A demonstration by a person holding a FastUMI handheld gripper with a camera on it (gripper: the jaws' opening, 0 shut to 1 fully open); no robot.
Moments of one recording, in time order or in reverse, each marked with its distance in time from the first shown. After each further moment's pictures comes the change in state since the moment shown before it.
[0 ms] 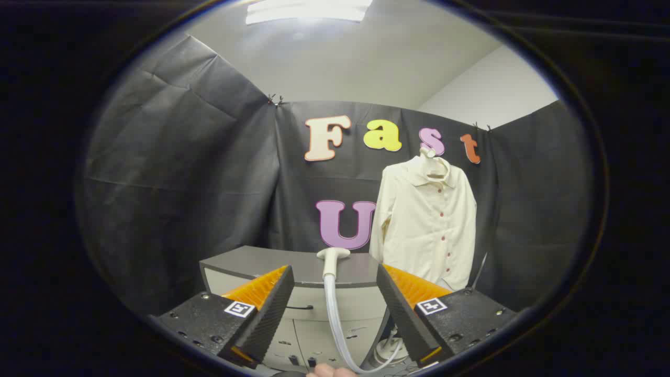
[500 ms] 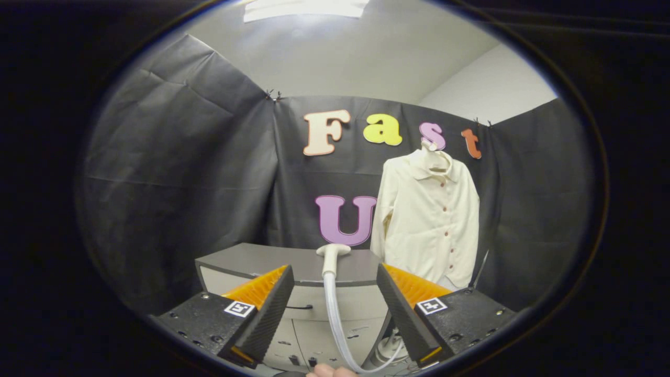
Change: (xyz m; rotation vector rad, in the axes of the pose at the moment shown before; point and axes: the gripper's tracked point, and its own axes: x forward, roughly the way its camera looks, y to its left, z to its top) arm 0.021 0.001 -0.015 0.020 0.031 0.001
